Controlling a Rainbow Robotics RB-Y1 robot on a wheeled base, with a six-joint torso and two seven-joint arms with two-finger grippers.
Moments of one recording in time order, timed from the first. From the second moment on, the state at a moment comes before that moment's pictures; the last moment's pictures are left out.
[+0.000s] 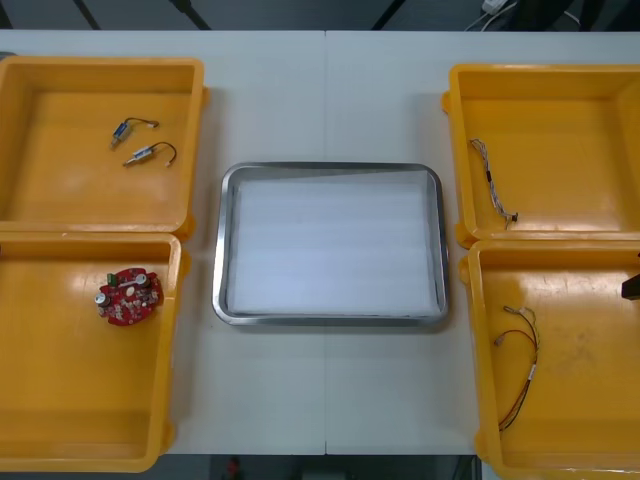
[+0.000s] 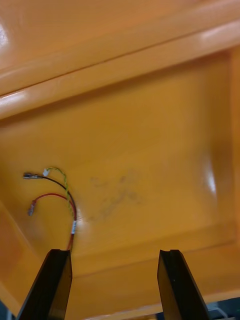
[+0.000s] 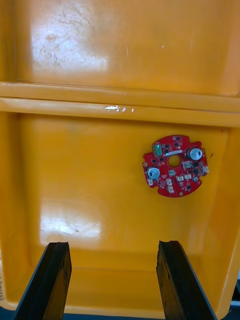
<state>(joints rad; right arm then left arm) -0.08 -0.97 -0.24 -2.20 -1.01 1.84 0.83 -0.02 1.04 0.42 -2.31 1.08 1.78 -1.03</state>
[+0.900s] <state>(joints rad) 0.03 -0.87 0.09 -2.31 -0.75 1.65 0.25 -0.02 1.04 0.25 -2.18 1.01 1.63 -1.03</state>
